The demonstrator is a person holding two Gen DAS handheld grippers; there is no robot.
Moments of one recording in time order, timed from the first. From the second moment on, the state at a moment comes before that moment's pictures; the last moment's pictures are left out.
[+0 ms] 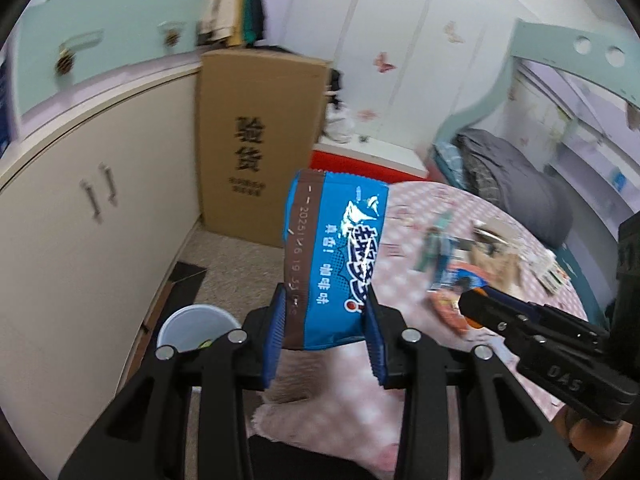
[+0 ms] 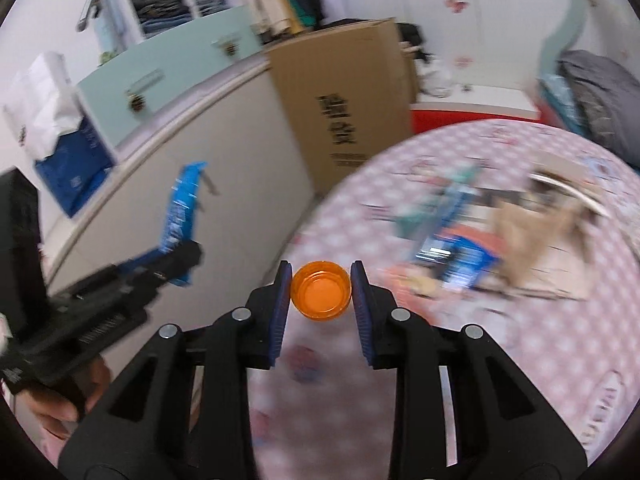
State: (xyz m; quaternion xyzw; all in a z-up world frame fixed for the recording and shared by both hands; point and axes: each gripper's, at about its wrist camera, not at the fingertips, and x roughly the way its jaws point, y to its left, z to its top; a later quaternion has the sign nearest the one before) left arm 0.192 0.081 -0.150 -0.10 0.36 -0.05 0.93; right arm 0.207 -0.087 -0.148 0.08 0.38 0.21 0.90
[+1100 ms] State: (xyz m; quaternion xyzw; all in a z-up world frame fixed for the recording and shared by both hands) left arm 0.244 0.246 -0.232 -0.15 0.43 0.11 0.89; right arm 0.297 0.074 -0.203 0.01 0.37 0.26 0.89
